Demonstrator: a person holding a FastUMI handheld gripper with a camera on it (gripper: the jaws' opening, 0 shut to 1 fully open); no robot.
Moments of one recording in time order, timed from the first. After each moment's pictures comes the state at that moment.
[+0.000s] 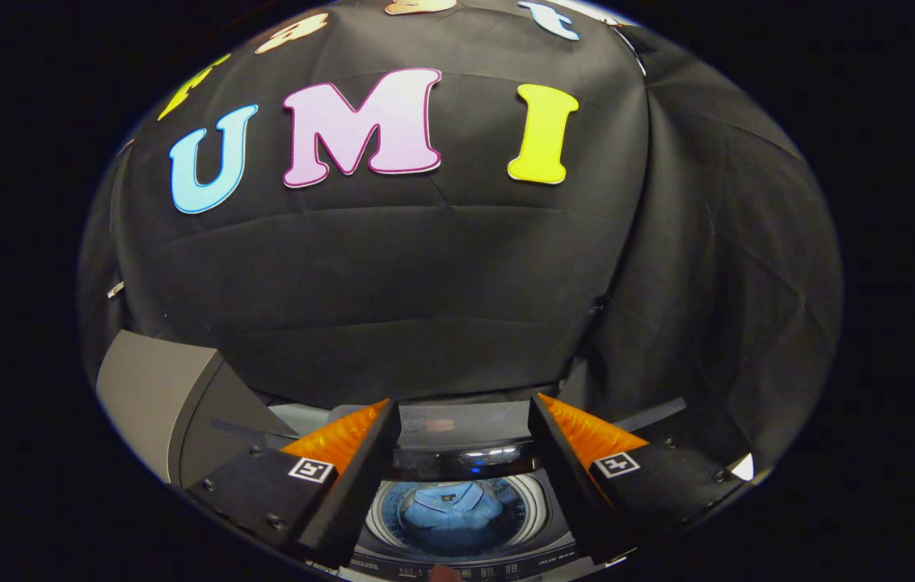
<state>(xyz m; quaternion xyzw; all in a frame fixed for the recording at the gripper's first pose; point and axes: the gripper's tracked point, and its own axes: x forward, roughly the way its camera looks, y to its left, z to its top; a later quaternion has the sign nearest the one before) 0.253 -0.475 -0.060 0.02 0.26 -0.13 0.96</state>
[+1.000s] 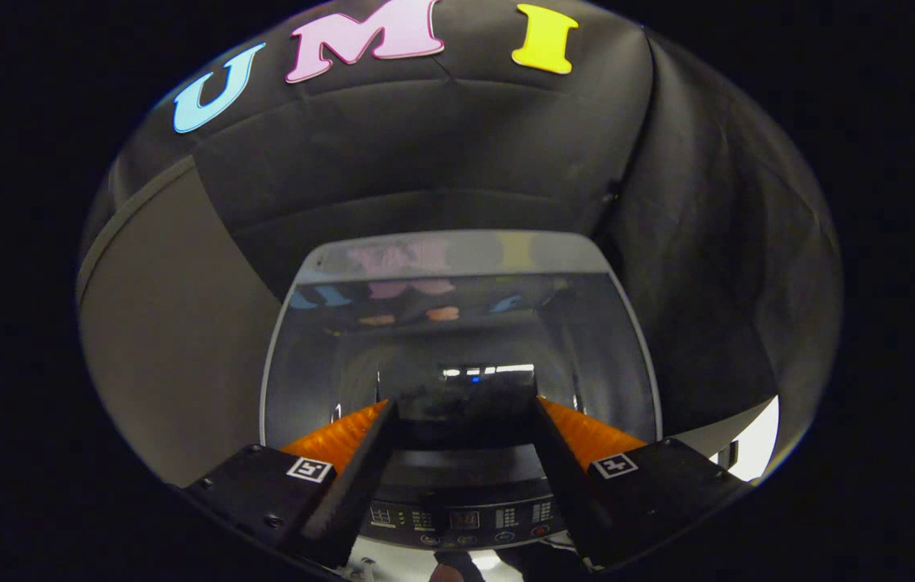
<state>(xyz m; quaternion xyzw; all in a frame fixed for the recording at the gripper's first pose) 0.145 -0.460 -0.253 0.04 0.43 -0.12 0.89</state>
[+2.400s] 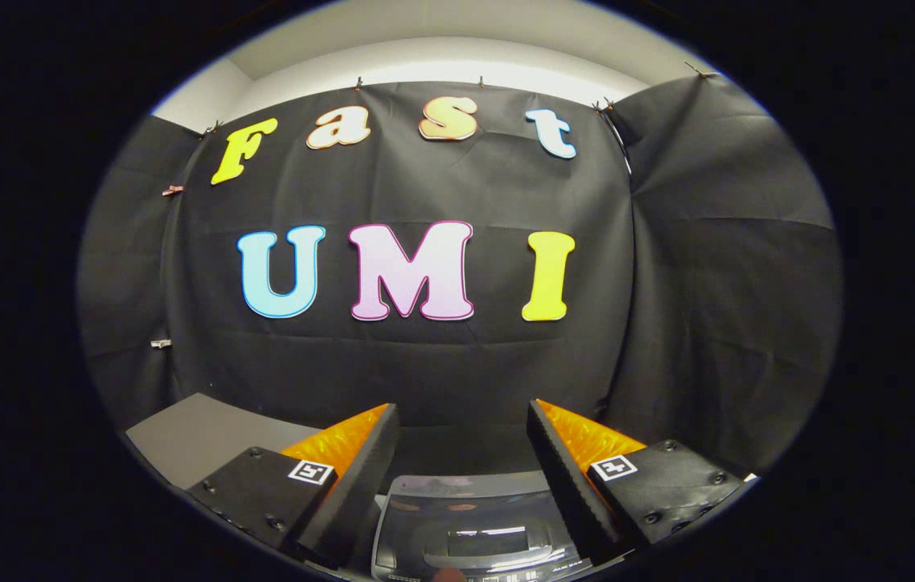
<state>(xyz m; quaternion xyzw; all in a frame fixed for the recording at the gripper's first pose) 0.144 -0.395 0.120 -0.01 0.02 -0.09 1.00</state>
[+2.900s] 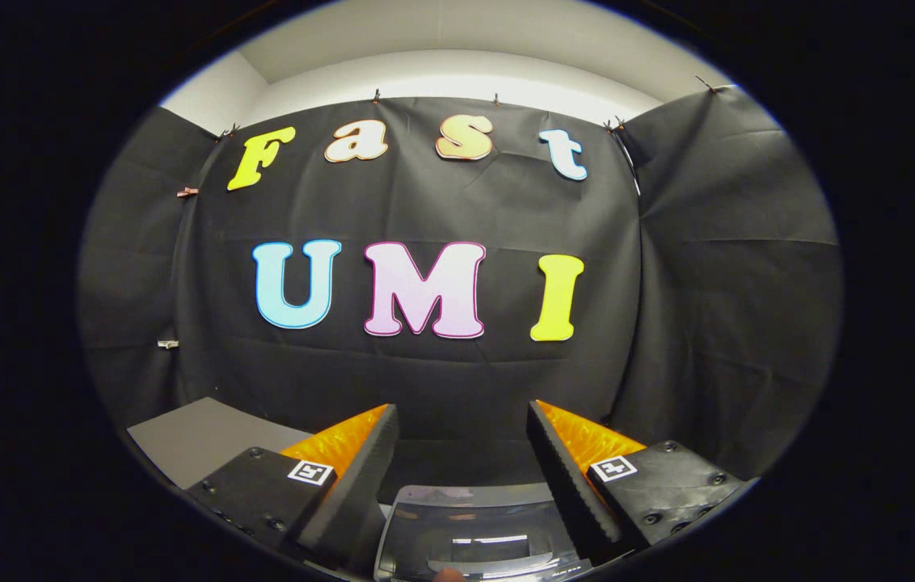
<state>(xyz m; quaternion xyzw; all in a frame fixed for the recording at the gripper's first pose) 0.139 -0.375 0.137 -0.01 0.00 -0.07 1.00</state>
